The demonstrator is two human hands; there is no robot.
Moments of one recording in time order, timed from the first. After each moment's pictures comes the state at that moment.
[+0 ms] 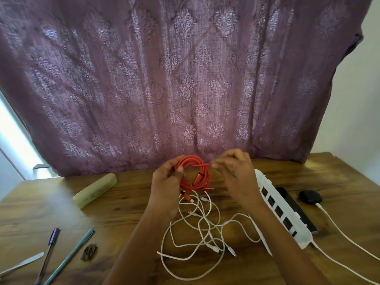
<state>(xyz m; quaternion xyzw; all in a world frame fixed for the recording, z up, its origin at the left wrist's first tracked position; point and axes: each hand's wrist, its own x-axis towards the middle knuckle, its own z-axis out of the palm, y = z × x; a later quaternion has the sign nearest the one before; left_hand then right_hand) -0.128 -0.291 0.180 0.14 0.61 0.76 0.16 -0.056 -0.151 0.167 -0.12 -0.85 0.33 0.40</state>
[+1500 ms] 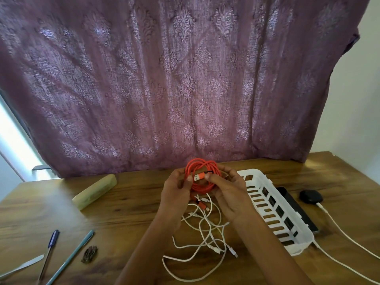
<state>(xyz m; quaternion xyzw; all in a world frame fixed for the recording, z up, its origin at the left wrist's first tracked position) -0.120 -0.287 0.163 0.16 0.65 0.72 0.20 -0.063 -0.185 0.160 -0.21 -0.39 0.85 0.27</state>
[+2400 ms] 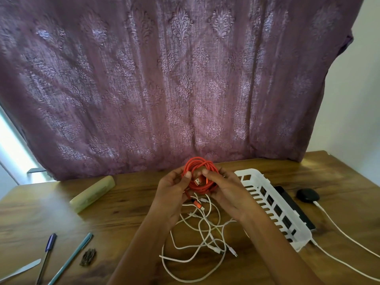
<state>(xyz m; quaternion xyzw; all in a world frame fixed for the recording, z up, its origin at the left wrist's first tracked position) -0.132 -0.292 0.164 0.15 0.52 0.79 0.29 -0.062 -0.174 0.160 -0.18 -0.50 0.83 0.16</state>
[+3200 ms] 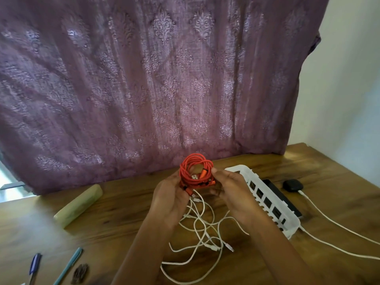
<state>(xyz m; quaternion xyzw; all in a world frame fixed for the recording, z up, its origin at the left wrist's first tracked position) -0.132 -0.278 0.175 0.06 0.41 0.83 0.37 -0.046 -0.175 0.159 -0.26 -0.57 0.73 0.26</state>
